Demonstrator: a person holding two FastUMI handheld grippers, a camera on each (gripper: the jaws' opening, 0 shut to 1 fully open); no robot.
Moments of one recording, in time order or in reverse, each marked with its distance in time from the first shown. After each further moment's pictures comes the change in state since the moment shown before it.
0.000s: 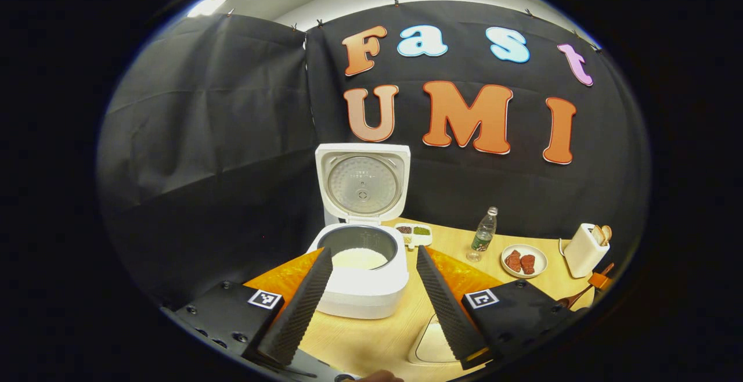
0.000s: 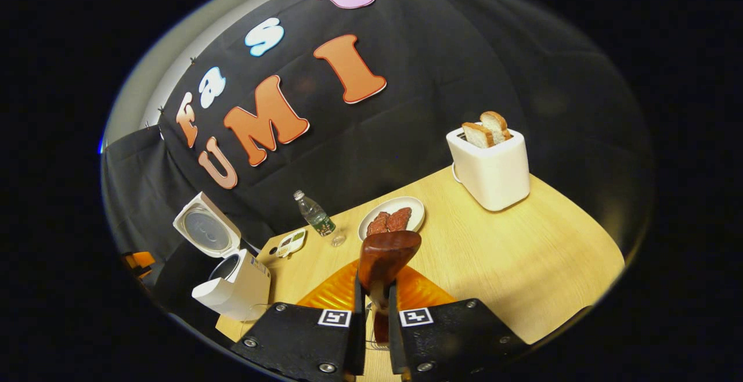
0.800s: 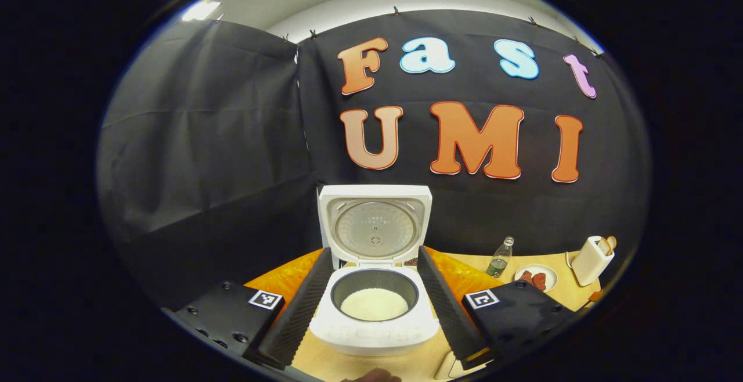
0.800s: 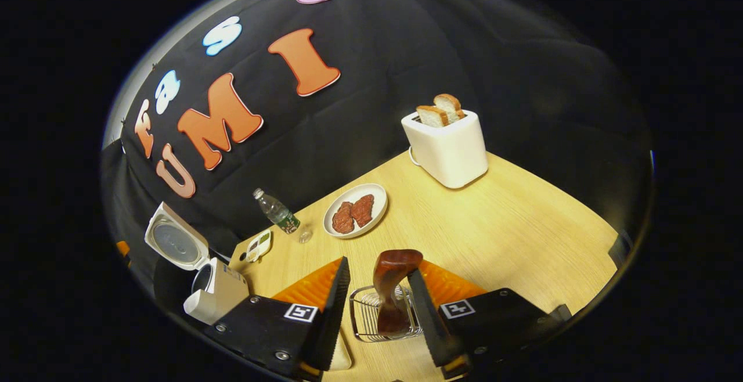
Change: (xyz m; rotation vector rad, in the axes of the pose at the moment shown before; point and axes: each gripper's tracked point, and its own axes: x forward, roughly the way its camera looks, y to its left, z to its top) left arm 0.103 0.041 0.093 0.038 -0.058 -0.124; right arm -0.017 -0.010 -0.005 0.096 0.004 -0.250
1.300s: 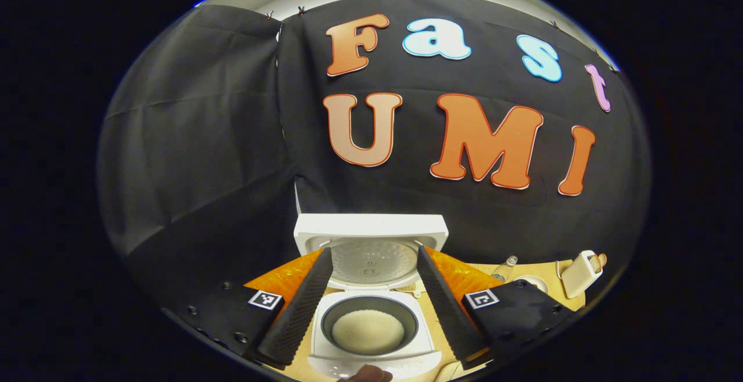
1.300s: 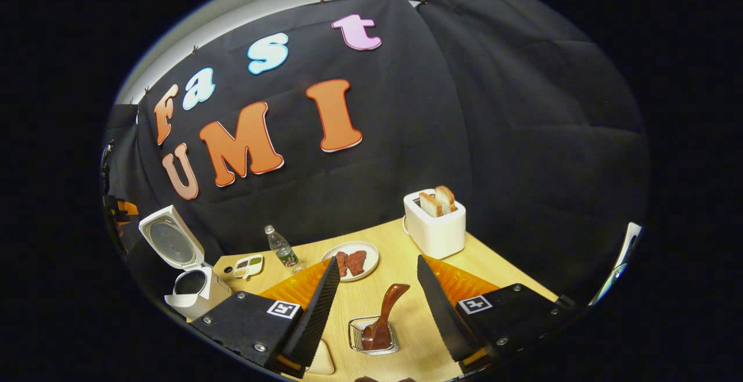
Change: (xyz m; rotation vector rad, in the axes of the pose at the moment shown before) left arm 0.119 0.020 0.063 -0.050 0.084 -0.058; right arm -0.094 0.035 0.108 -0.227 -0.277 -0.067
